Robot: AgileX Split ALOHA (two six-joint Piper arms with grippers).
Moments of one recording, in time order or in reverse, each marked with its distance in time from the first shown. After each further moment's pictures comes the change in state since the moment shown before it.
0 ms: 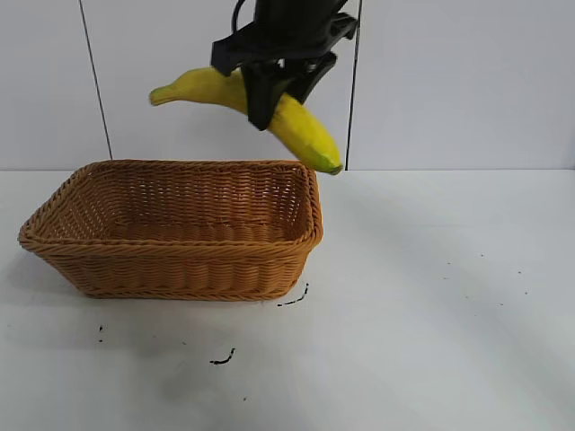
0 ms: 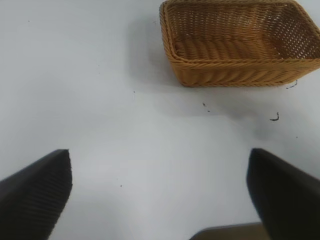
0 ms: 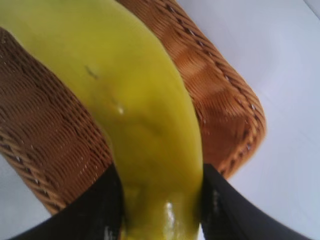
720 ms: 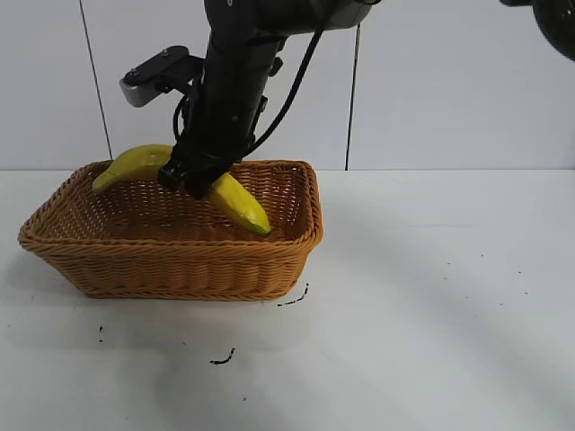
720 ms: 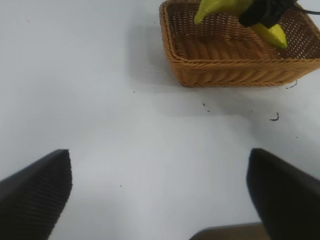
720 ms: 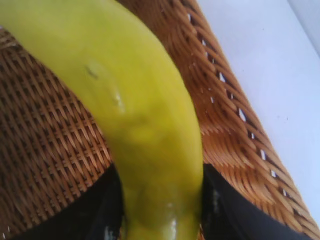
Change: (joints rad) left arm 0.000 0.000 0.000 0.000 0.000 0.000; right arm 0.046 0.202 -0.001 -0.047 -0.300 -0.130
